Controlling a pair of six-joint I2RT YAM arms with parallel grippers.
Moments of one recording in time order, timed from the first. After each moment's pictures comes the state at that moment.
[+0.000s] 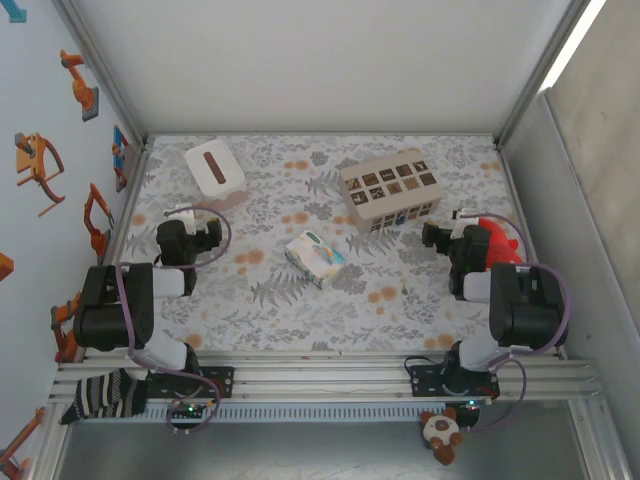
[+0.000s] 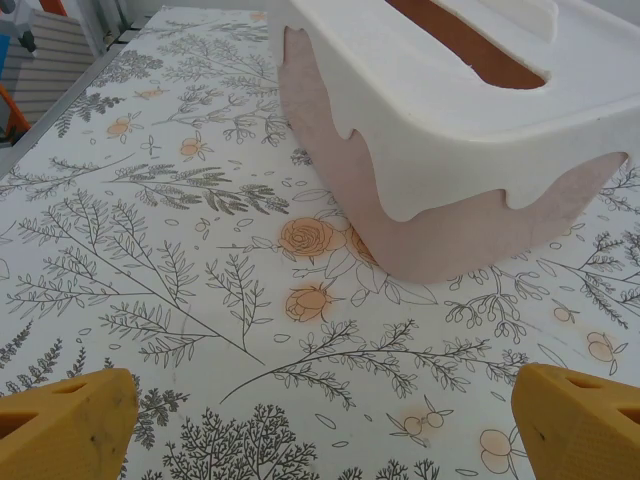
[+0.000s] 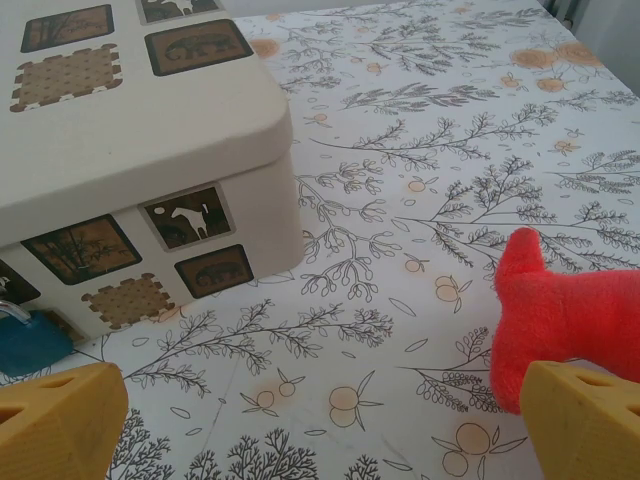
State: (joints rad) left arm -0.02 1.55 0.41 0.72 -0.04 -0.03; right arm -0.09 1.55 0.36 0.78 -0.08 0.04
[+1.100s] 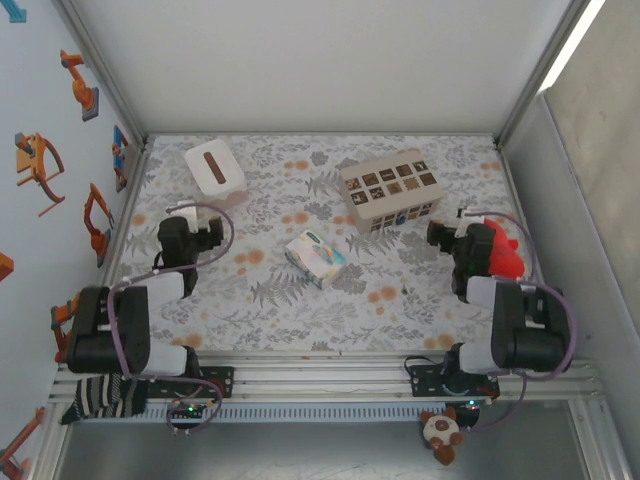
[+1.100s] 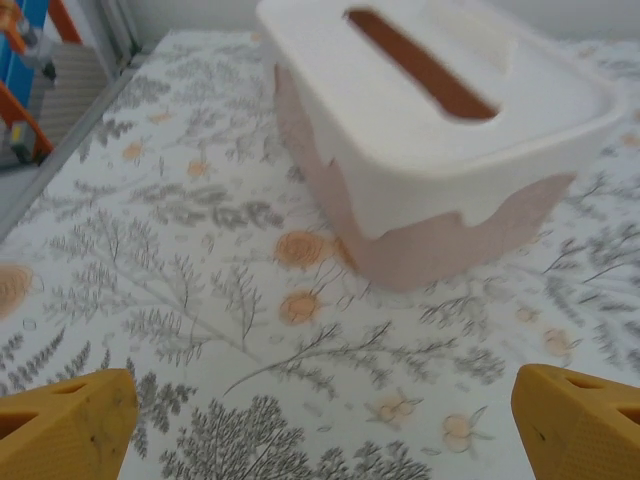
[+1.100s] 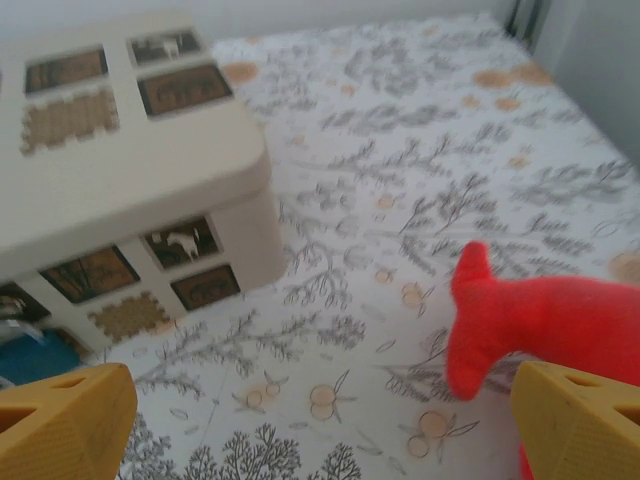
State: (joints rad) left arm -0.10 1.35 0.46 0.46 -0.13 -0.01; right arm -0.09 1.34 0.37 0.58 -0.03 0.06
